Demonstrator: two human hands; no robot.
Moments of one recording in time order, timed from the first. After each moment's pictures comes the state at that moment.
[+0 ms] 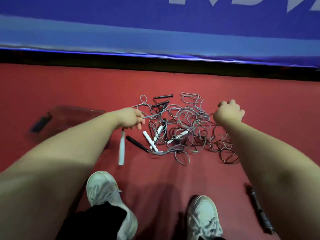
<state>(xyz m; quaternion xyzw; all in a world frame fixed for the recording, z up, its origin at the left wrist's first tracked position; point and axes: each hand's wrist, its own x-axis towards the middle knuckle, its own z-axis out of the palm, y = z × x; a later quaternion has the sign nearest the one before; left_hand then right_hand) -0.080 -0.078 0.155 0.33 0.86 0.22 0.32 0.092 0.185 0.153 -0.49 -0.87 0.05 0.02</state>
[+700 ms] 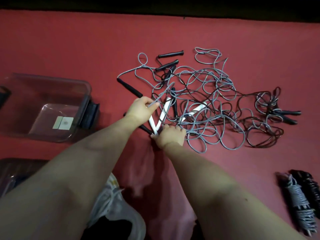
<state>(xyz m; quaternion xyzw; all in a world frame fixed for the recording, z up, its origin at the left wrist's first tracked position) -0.113 -0.027 -0.001 0.23 0.89 0.32 0.25 -0.005 0.030 -0.061 -0.36 -0.91 0.11 -0.17</state>
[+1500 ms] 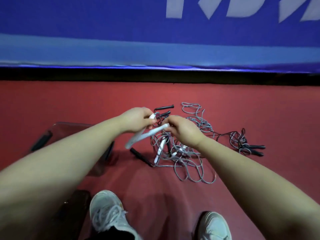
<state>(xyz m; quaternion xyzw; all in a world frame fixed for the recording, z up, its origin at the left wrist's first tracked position) -0.082 -0.069 0.208 0.46 0.84 0.21 0.21 0.043 0.075 0.164 -0.08 -0.95 0.27 0.10</state>
